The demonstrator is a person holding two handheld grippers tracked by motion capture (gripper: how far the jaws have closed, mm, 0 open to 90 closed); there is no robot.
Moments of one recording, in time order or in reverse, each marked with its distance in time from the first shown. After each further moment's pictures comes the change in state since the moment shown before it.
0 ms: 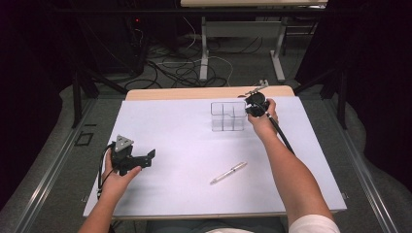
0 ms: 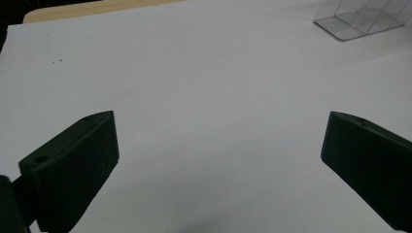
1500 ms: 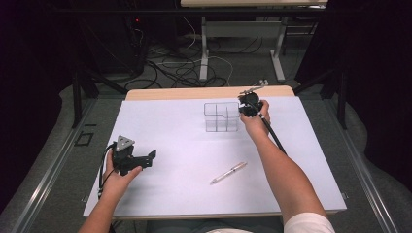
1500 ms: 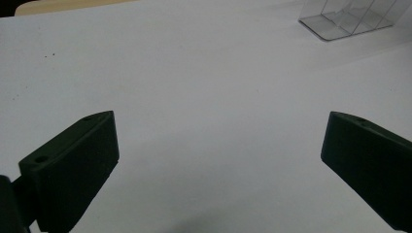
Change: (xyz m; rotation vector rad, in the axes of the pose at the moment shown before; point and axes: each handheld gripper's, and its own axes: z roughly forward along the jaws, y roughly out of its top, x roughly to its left) left arm -0.001 -0.001 0.003 0.019 -0.011 -0.005; right arm 0.020 0.006 0.010 -0.044 0.024 0.082
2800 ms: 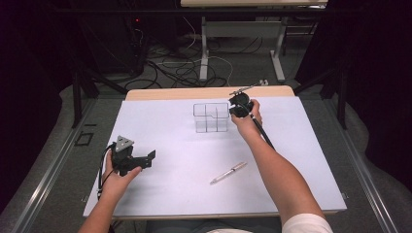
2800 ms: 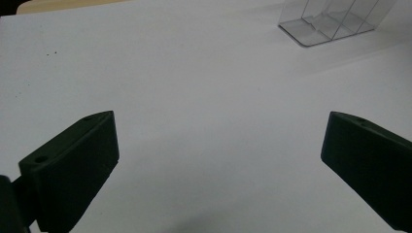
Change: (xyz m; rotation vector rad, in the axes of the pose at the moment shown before) left arm 0.001 -0.001 -0.001 0.001 0.002 -0.001; right arm 0.028 0.008 0.001 0.009 0.046 -0.071
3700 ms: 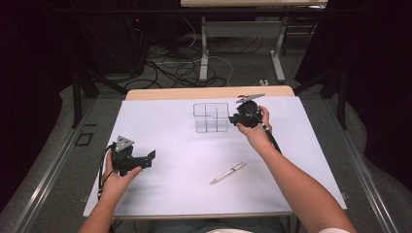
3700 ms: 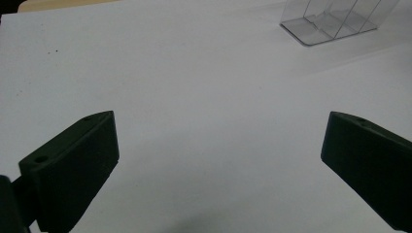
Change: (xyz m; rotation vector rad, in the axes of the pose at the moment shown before) left arm 0.000 0.000 0.001 0.000 0.005 -0.004; right arm 0.003 -0.028 -0.046 -0.079 0.170 -0.041
